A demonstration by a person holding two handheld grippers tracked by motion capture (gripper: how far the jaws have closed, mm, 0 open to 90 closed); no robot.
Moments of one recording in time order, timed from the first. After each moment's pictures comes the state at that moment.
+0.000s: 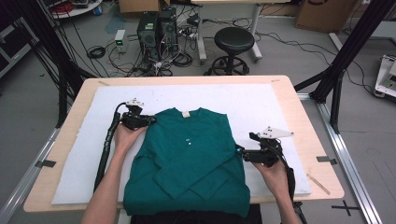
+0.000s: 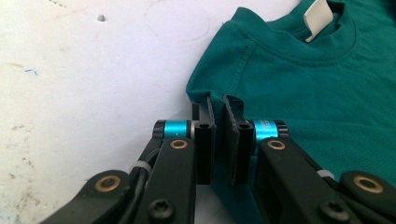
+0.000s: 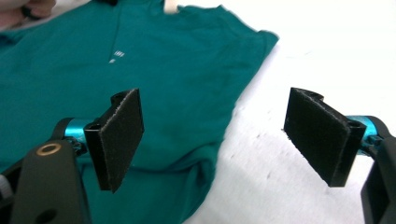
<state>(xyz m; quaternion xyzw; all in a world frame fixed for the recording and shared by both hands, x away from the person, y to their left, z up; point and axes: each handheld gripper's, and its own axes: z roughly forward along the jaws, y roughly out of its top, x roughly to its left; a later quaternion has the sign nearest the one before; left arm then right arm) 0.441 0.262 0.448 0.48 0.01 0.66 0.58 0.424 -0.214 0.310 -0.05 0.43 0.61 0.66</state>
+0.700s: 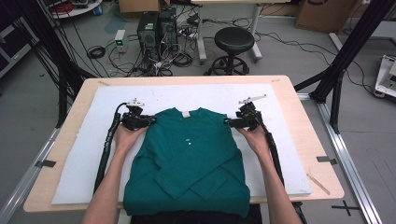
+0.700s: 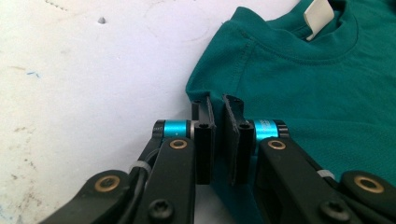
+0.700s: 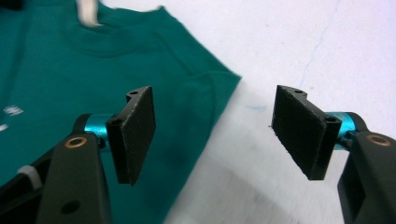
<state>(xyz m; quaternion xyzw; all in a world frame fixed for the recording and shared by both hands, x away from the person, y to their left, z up) 0.441 0.260 0.447 0.48 0.01 0.67 0.57 0.426 -0.177 0.438 0.05 0.49 0.59 0.64</state>
